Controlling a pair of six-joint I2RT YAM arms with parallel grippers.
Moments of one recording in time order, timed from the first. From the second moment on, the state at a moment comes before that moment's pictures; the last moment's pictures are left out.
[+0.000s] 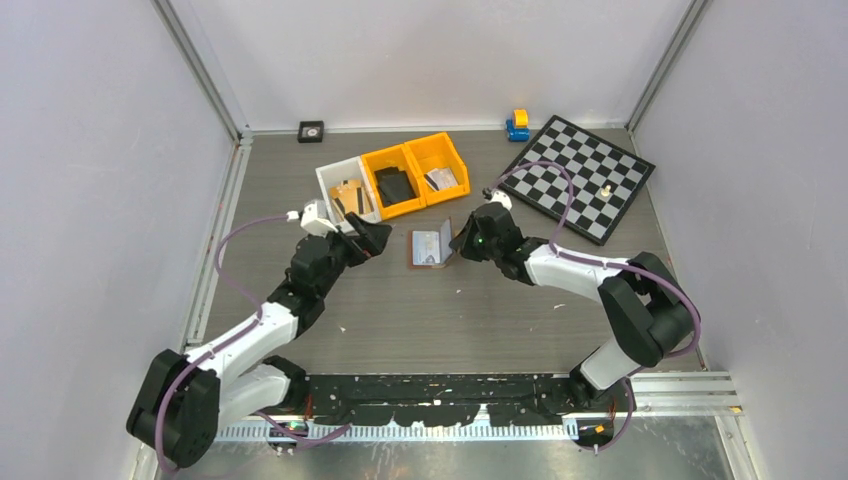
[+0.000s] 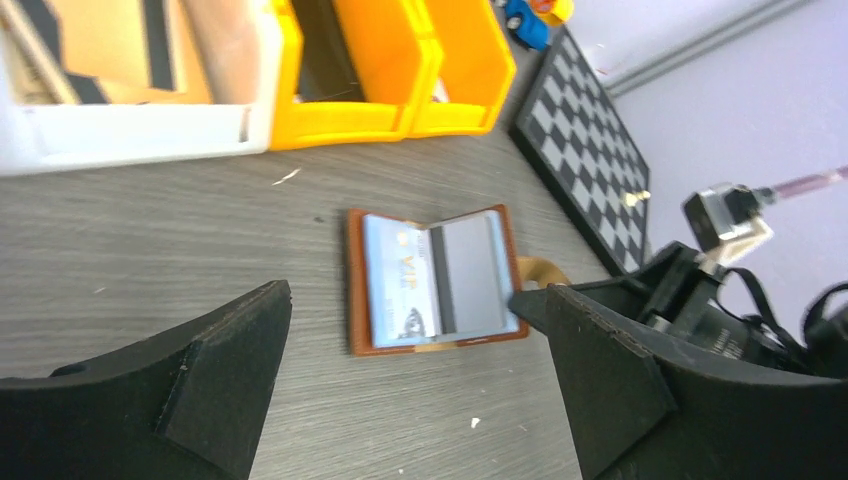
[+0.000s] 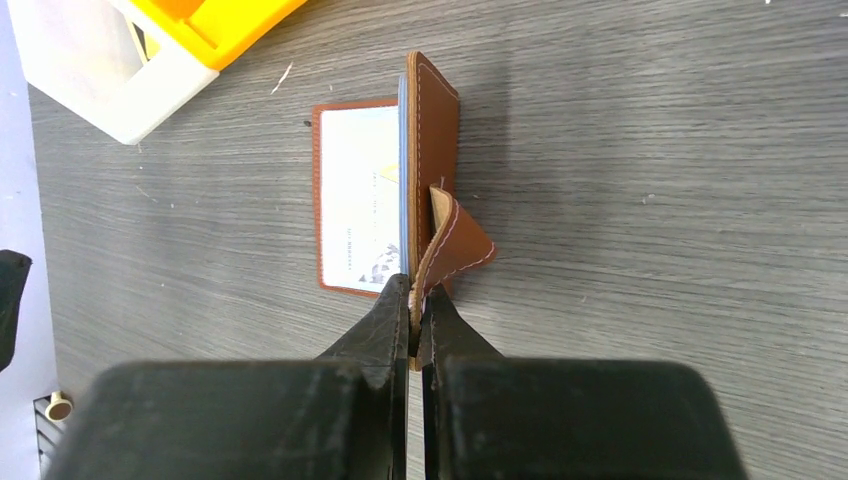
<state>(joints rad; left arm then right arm) -0.46 1.05 0.42 0.44 -0.07 -0.77 0.63 1.56 0.81 0.12 0.07 0.78</state>
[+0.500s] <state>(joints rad) -0.48 1.30 0.54 0.37 0.05 -0.76 0.63 1.40 0.74 0.11 0.10 0.70</state>
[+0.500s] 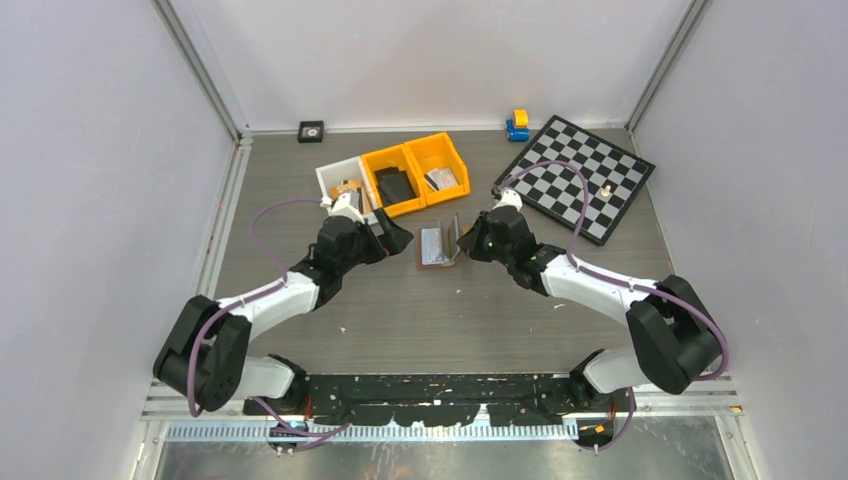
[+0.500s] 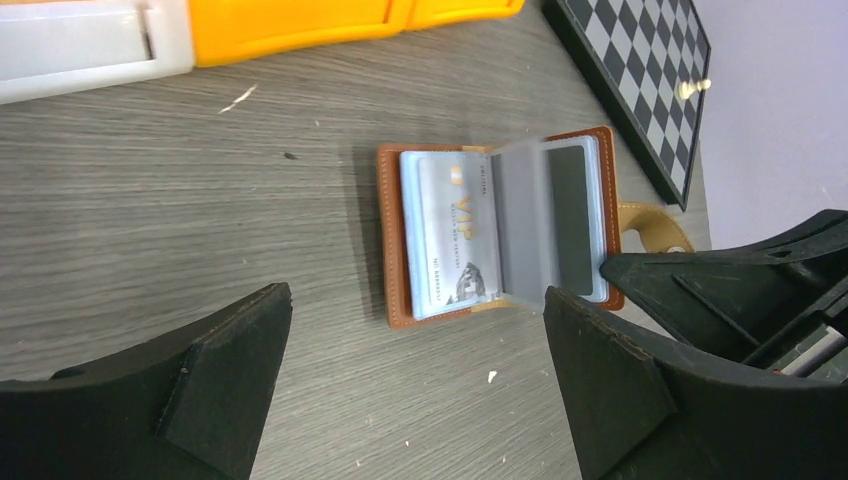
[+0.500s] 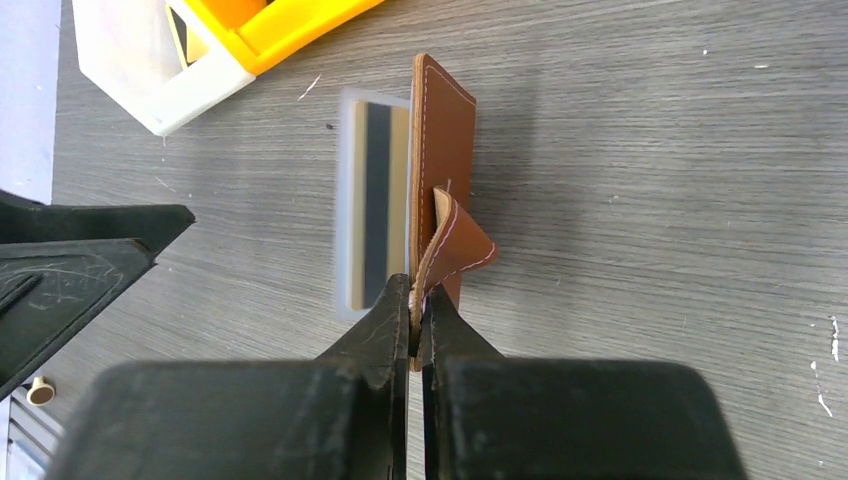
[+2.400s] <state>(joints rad) -0.53 1.68 0.89 0.06 0.25 -0.68 0.53 1.45 0.74 0.10 0.02 0.75</state>
